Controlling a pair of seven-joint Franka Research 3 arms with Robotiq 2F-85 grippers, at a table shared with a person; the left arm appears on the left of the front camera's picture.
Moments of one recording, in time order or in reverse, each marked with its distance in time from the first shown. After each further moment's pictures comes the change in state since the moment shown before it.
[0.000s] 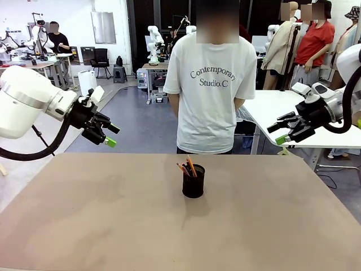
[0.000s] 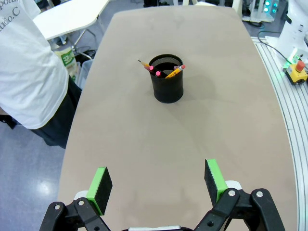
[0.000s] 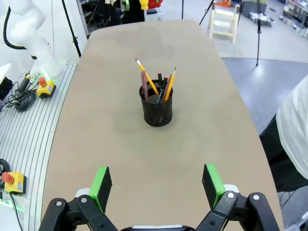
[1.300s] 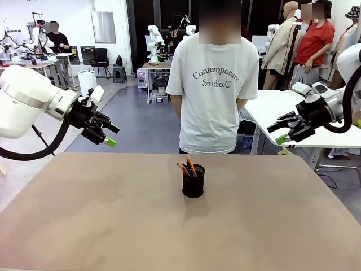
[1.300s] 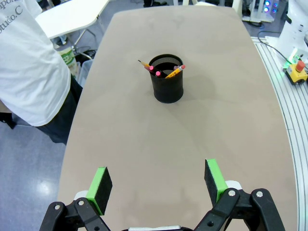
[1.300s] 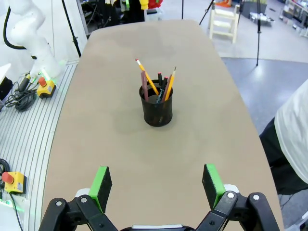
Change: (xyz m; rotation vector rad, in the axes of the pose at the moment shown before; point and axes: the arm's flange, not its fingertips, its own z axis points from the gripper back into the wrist) left arm 0.000 0.000 0.000 0.000 0.000 0.000; right arm 0.000 0.000 0.000 0.000 0.000 0.000
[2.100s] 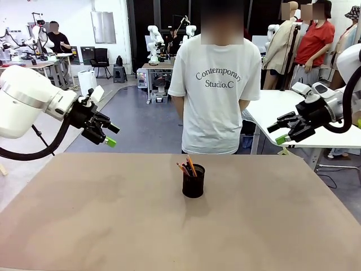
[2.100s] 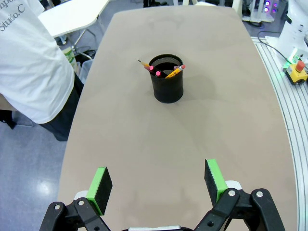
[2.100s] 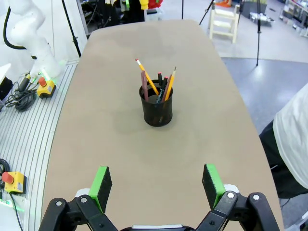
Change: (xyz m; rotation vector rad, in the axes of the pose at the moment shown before) left arm 0.000 0.000 0.000 0.000 0.000 0.000; right arm 0.000 0.000 0.000 0.000 0.000 0.000
